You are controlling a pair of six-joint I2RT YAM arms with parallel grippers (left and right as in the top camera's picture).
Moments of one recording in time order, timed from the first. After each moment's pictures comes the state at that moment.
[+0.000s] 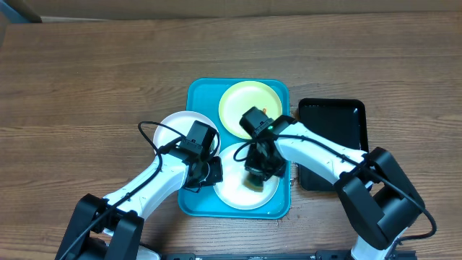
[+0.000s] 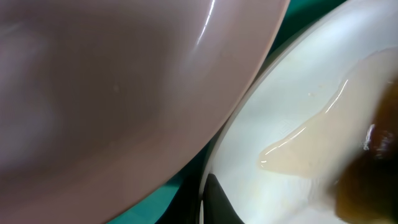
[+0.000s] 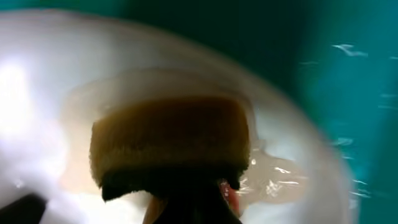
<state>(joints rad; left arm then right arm) -0.43 1.55 0.74 -0.59 0.18 -0.55 0.67 1.89 1.17 -0.87 -0.20 0.97</state>
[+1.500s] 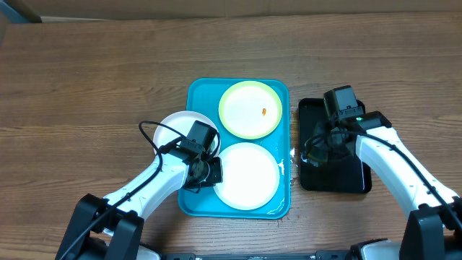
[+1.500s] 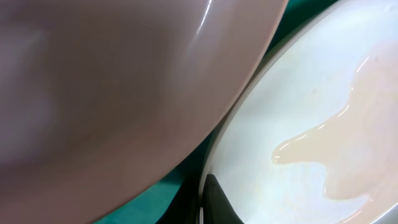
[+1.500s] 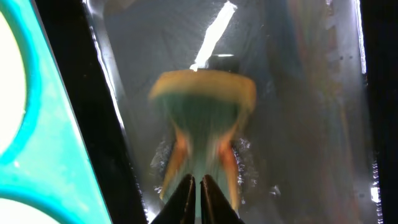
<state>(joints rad) -0.43 1.55 0.75 -0.60 0.19 -0.54 0.22 1.54 0.98 -0.77 0.05 0.51</state>
